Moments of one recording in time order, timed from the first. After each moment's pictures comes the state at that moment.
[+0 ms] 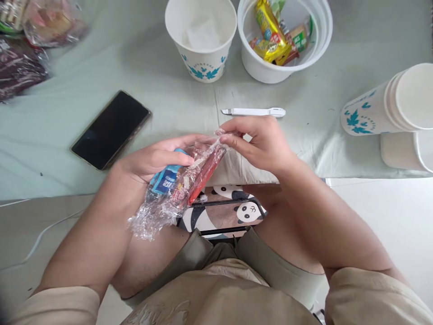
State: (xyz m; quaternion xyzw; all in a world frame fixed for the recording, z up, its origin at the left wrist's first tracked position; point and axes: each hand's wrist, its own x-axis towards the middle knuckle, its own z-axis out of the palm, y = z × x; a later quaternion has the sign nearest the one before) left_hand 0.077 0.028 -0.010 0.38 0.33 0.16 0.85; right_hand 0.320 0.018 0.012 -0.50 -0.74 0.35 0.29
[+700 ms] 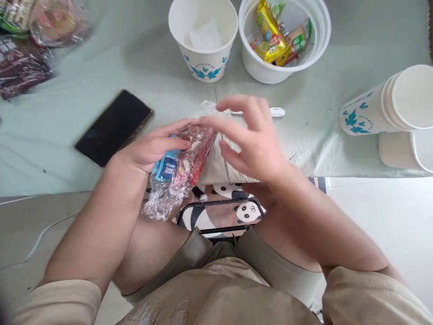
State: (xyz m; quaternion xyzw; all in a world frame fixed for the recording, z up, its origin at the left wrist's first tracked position) left_hand 0.073 0.033 -0.012 0.41 0.41 0.25 0.77; right_hand 0.311 0.004 0.002 -0.44 -0.84 0.02 0.32
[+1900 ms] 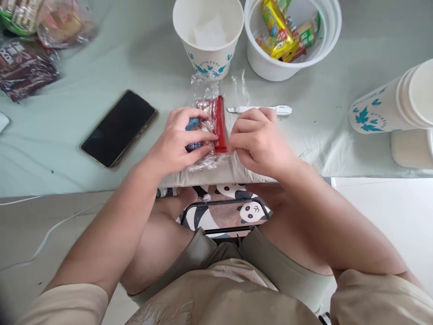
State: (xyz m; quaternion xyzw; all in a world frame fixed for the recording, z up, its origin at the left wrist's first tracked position) left_hand 0.078 0.034 -0.045 0.86 0.37 0.28 0.23; right_hand 0.330 0.015 -0.006 -0.40 -0.90 0.09 0.13
